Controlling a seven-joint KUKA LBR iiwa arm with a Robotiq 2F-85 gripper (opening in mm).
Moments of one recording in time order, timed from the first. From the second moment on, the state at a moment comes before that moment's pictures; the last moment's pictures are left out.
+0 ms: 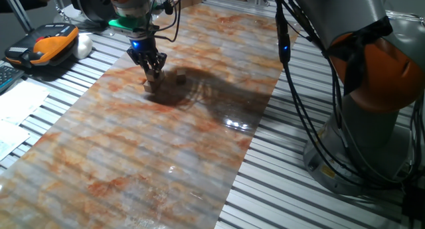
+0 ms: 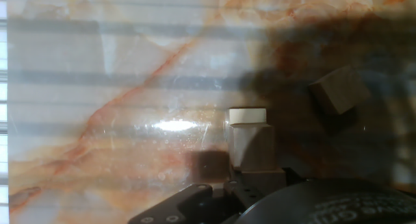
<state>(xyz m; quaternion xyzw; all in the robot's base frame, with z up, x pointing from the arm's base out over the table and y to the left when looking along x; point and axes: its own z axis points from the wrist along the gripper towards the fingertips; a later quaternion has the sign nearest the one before) 0.647 -0.033 0.065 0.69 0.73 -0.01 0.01</state>
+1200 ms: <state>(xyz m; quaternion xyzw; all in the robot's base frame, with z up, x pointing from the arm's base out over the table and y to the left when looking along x) 0.651 -0.030 0.067 0.69 0.73 -0.01 0.01</state>
